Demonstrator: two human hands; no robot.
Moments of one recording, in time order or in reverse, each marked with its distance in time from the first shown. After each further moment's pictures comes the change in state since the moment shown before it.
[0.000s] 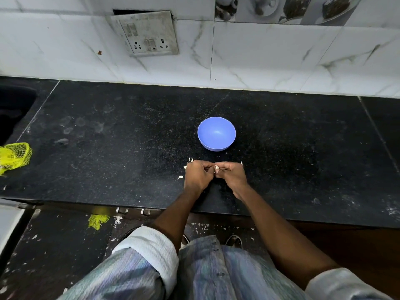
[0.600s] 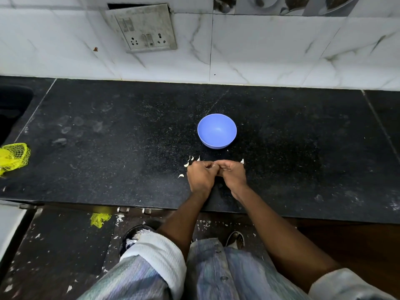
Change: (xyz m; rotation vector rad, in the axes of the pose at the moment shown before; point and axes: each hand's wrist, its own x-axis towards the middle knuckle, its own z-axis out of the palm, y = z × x) left_hand -0.007 0.006 0.019 -0.080 0.197 -0.153; right_hand -0.007 0.001 0.011 0.059 0.067 -0.029
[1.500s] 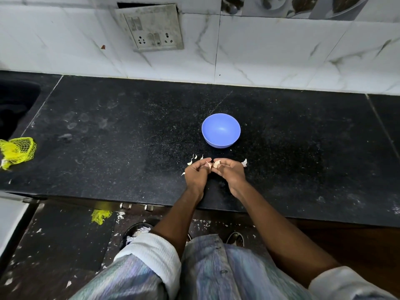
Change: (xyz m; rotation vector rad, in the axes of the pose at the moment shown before) left_hand 0.003 -0.022 -0.012 -0.596 -0.104 -0.318; right_hand 0.000 -0.008 0.014 0.165 0.017 0.146
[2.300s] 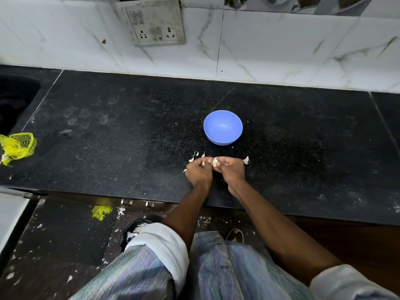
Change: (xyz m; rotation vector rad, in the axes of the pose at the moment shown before) left_hand -0.007 0.006 0.015 0.258 0.290 0.055; right_hand -0.003 0.004 0.012 -0.108 0.108 -0.042
